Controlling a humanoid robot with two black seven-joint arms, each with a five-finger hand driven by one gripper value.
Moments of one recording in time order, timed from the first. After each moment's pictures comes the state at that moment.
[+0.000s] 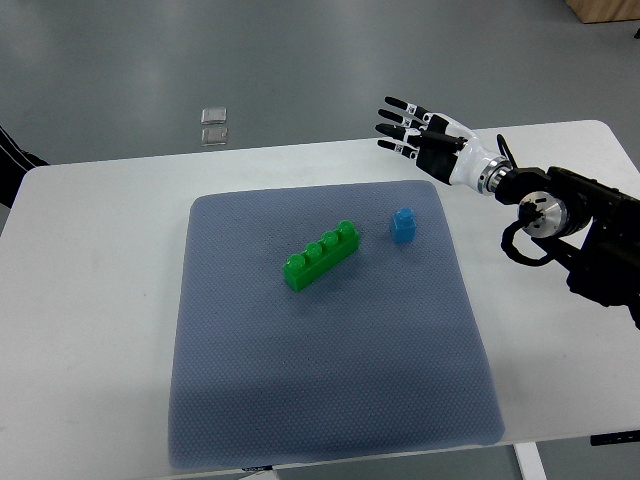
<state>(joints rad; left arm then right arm) 0.08 0.00 -0.09 -0.12 0.07 -0.04 -0.03 0.93 -0.25 0.38 0.64 0.08 0.34 0.17</state>
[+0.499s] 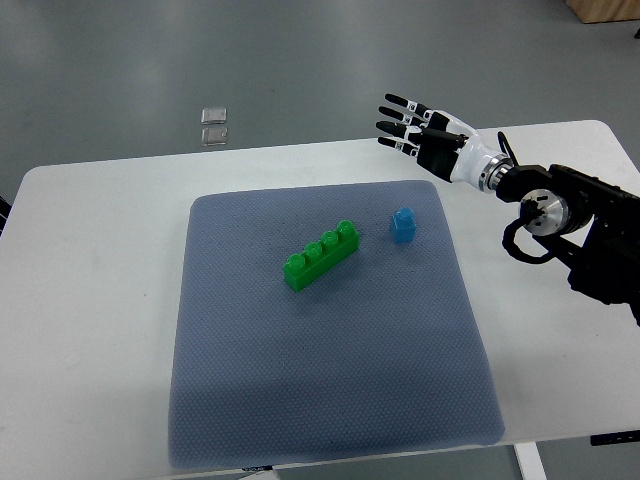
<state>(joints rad) 0.08 0.00 -0.10 -0.13 0.07 -0.04 -0.04 0.94 -0.25 0.38 0.64 0.08 0.34 0.17</state>
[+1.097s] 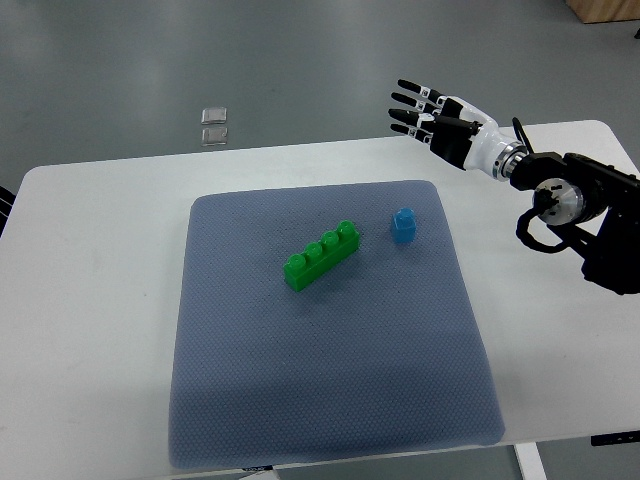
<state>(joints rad) 0.08 0.00 -0.10 -0.13 0.07 -0.04 -0.04 0.96 -0.29 0.38 0.62 0.06 0.36 0.18</state>
